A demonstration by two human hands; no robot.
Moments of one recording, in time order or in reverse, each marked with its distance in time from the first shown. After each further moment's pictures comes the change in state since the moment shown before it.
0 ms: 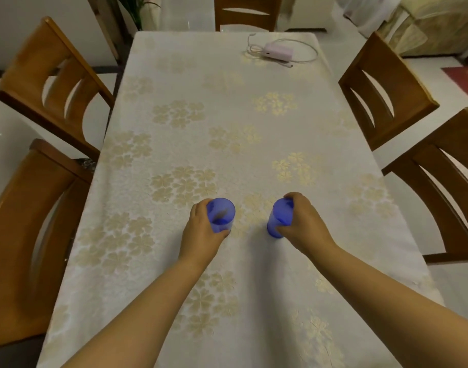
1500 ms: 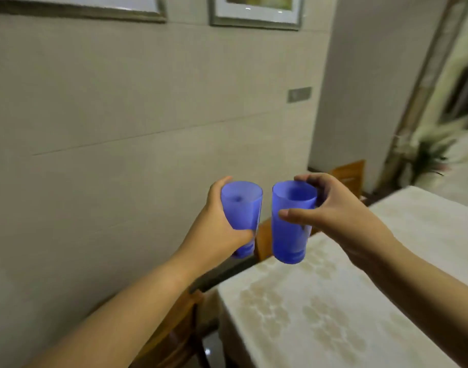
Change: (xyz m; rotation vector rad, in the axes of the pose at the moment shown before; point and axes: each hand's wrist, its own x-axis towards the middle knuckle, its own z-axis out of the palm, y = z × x) left_hand -0.478 0.183 -0.194 -0.078 1.024 -0.049; right_hand -0.372 -0.232 -0.105 0.460 -0.782 -1.071
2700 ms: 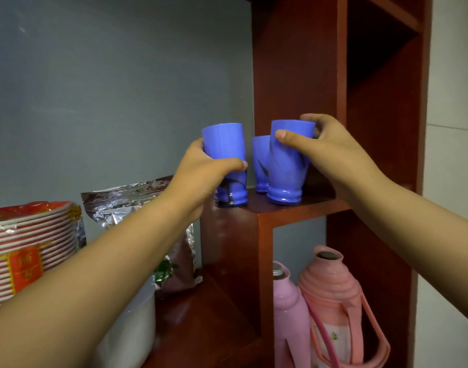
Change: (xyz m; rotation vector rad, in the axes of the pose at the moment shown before) left_hand -0.469 0.223 -0.459 0.556 1.633 -0.137; right_hand -0.276 -0.419 0.519 0.725 -1.098 -0.799
